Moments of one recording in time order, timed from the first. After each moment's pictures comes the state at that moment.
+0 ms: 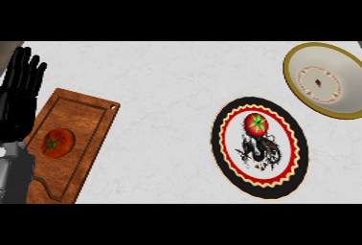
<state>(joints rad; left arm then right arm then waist) -0.27 0.29 0.21 -1.53 0.15 0.01 -0.02 -0.51 -0.99 -0.28 -0.85 0.83 0.31 -0.81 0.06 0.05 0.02</state>
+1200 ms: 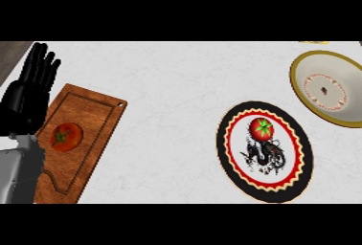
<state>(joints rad) -0.32 0.28 0.18 -1.49 0.14 0.00 -0.01 -0.74 -1.13 -0.21 -0.61 0.50 0.43 -0.93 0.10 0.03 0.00</state>
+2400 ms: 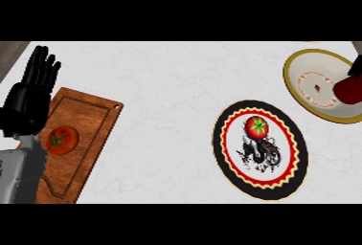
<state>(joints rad) -0.32 0.28 0.18 -1.45 0.12 0.01 -0.03 -0.89 -0.86 0.17 -0.42 0.58 0.32 -0.92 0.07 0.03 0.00</state>
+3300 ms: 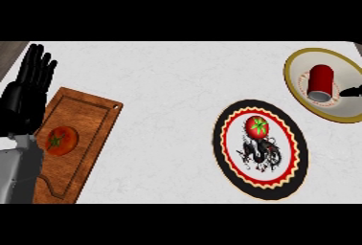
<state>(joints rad) -0.32 0.28 0.19 -1.47 0.13 0.01 -0.02 -1.01 -0.76 -0.06 -0.15 0.31 0.42 -0.82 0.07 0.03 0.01</state>
